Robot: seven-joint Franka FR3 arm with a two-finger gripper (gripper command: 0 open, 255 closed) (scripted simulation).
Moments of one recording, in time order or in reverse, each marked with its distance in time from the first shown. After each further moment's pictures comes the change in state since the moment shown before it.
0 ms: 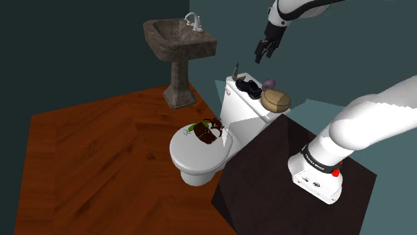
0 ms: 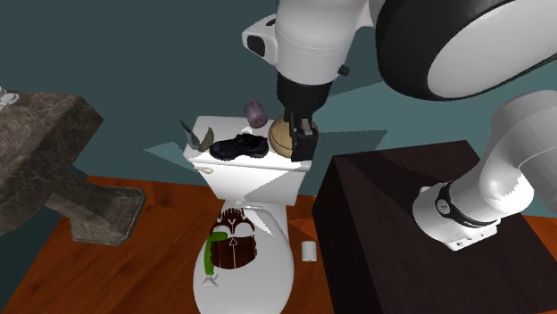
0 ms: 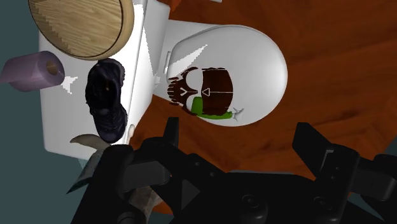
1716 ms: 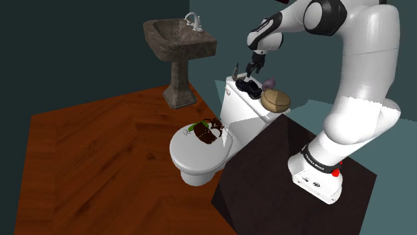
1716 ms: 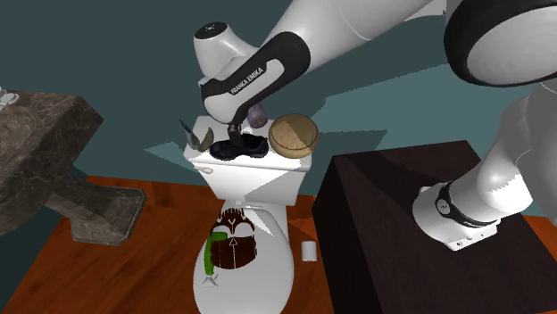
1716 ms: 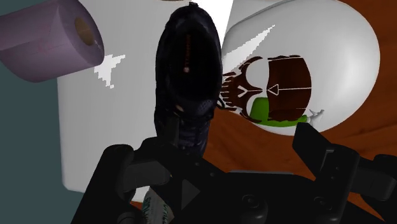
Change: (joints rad) arm -0.210 0.979 -0.093 0.625 0.254 0.260 -0.376
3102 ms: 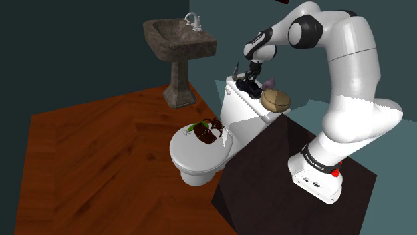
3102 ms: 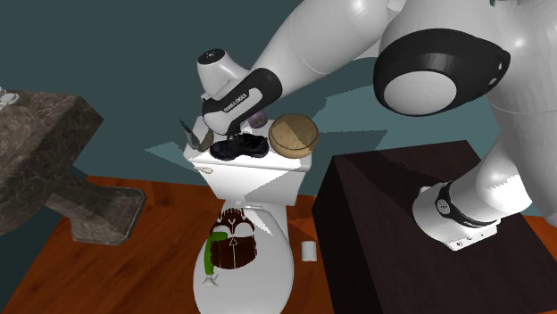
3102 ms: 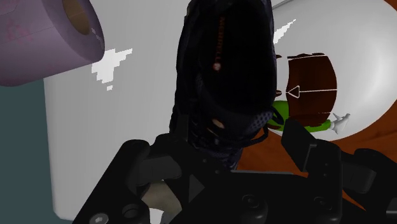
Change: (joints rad) arm -0.066 0.237 0.028 0.198 0.035 0.028 -0.031
